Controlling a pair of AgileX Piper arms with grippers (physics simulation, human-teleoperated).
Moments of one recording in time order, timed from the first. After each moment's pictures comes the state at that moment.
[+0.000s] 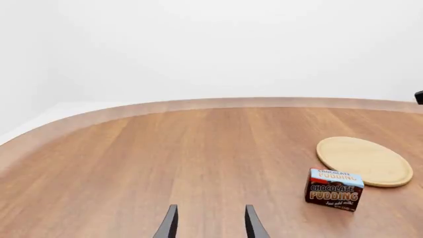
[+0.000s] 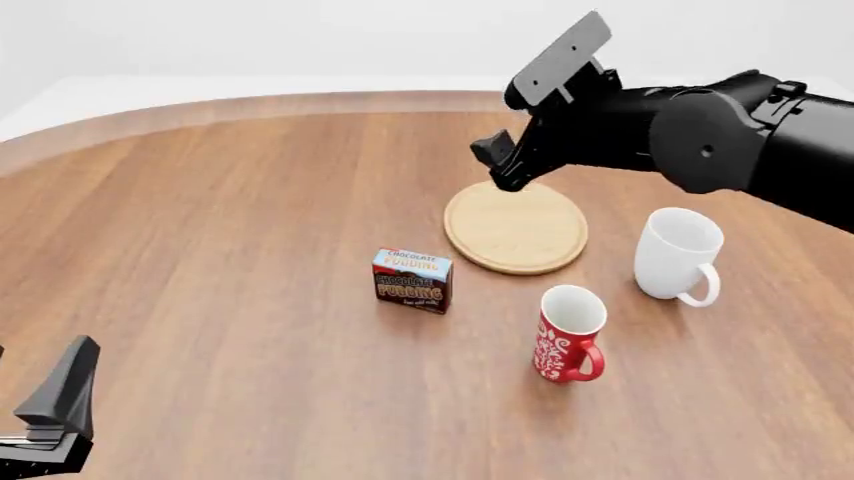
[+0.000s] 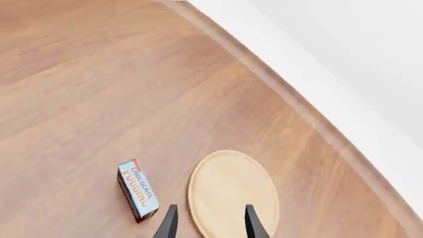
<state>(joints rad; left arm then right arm) 0.00 0.00 0.00 0.00 0.00 0.50 1.46 -1.20 0.27 -0.42</state>
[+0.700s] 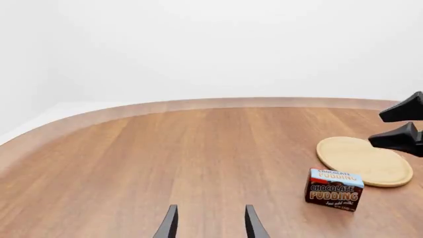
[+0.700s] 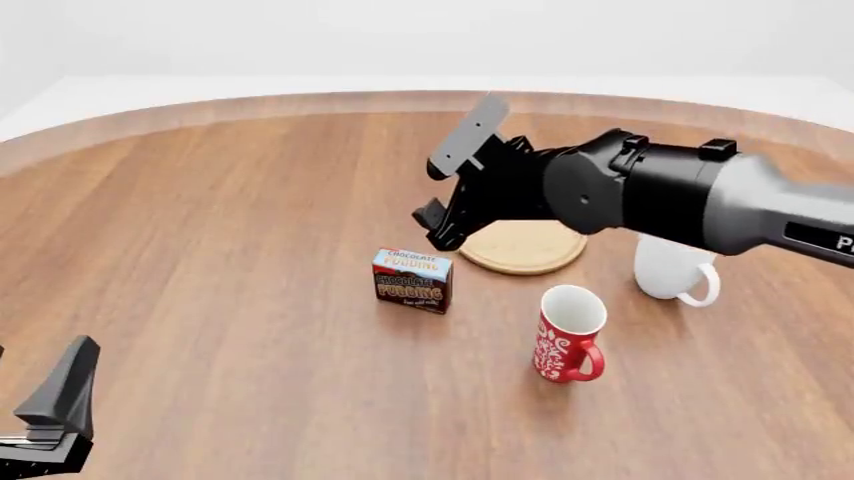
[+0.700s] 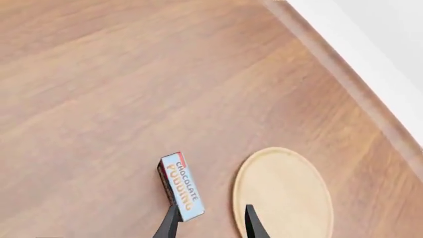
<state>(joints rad) 0.00 0.00 0.00 0.00 0.00 0.62 1.65 -1.22 0.25 -0.40</state>
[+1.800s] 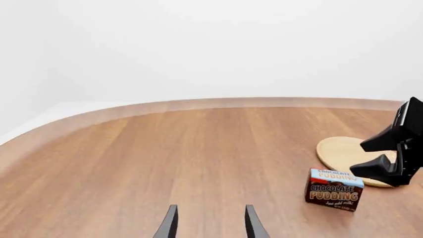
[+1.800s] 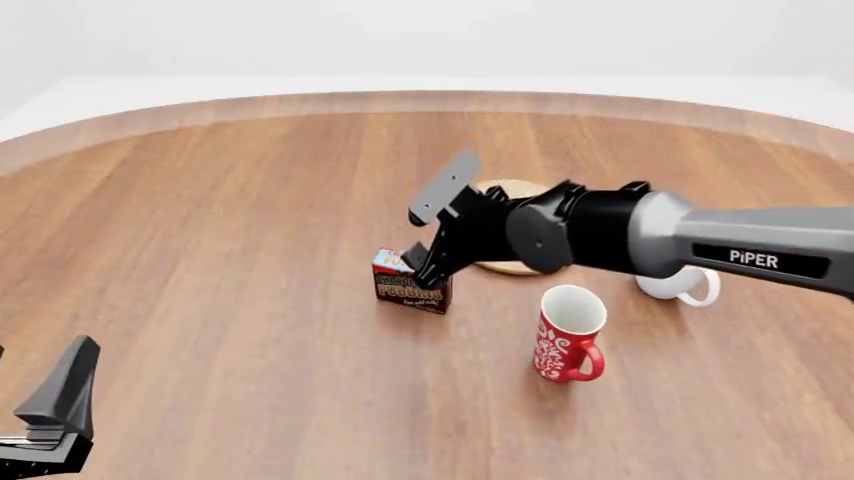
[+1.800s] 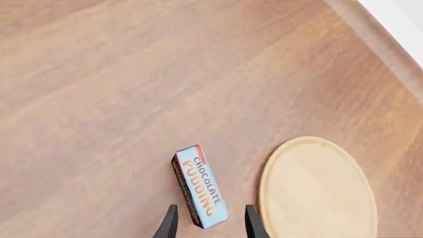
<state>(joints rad) 0.00 0.00 0.00 0.00 0.00 0.64 1.79 -1.18 0.15 -0.35</state>
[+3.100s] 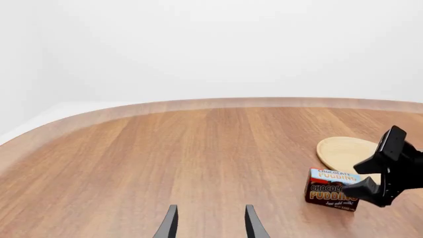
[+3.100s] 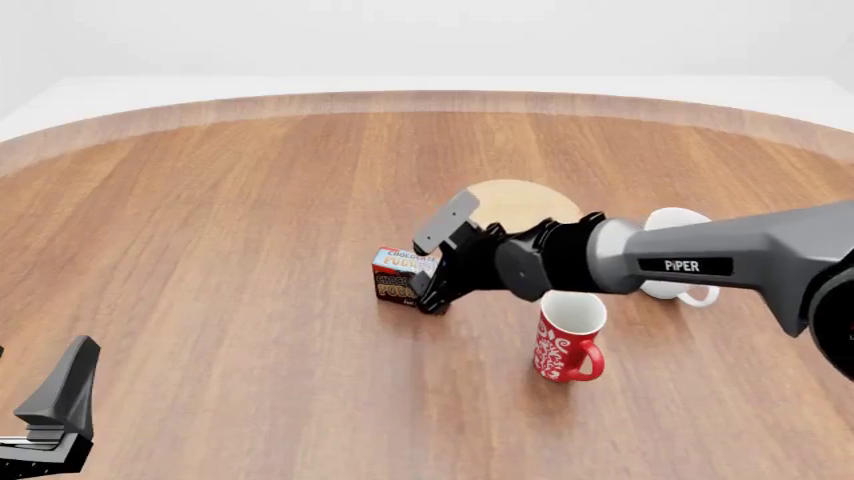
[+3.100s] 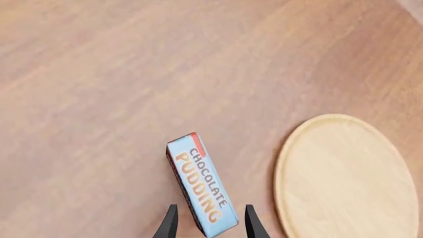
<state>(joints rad) 0.00 0.00 0.00 0.00 0.00 0.61 1.93 -1.15 0.05 -0.30</state>
